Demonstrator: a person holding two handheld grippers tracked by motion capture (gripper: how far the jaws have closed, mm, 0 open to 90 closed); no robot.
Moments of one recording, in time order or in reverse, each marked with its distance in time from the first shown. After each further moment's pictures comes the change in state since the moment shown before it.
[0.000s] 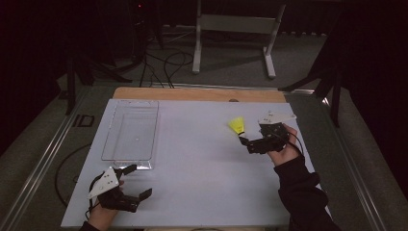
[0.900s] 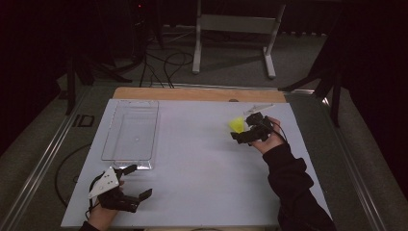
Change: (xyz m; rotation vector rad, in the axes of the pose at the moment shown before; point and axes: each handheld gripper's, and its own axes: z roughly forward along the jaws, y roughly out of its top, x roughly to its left) left arm 0.000 0.000 0.000 0.001 -0.006 -0.001; right arm -0.021 0.003 0.068 0.162 0.024 0.074
